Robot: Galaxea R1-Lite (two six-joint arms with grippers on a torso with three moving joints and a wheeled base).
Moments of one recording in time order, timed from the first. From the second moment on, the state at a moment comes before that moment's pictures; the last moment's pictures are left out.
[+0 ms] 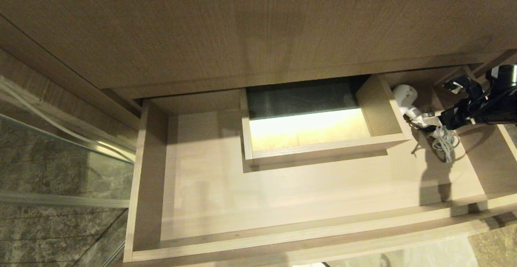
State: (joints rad) left arm 0.00 0.00 0.00 0.00 0.00 0.00; right arm -0.41 2.16 -1.64 0.03 0.34 -0.60
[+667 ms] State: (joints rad) left arm 0.00 0.00 0.00 0.00 0.00 0.00; right arm -0.44 1.63 -1.25 0.20 0.33 -0.58
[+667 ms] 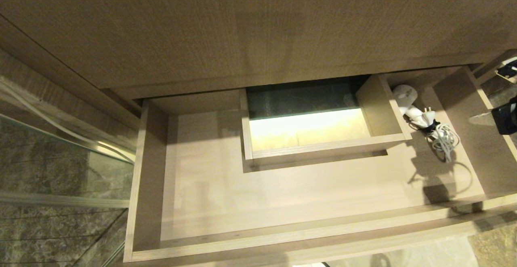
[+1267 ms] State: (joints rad) left arm 0.00 0.00 0.00 0.00 0.00 0.00; right arm -0.44 1.25 -0.73 0.36 -0.04 -0.58
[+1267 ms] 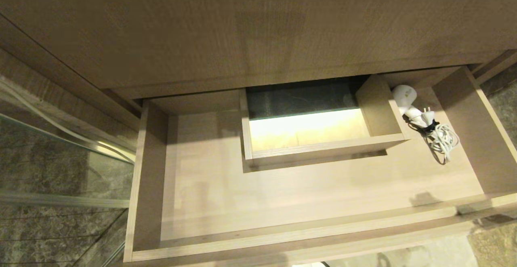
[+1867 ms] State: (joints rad) left arm 0.00 0.00 0.00 0.00 0.00 0.00; right arm -0.45 1.32 -0.70 0.36 -0.05 -0.59
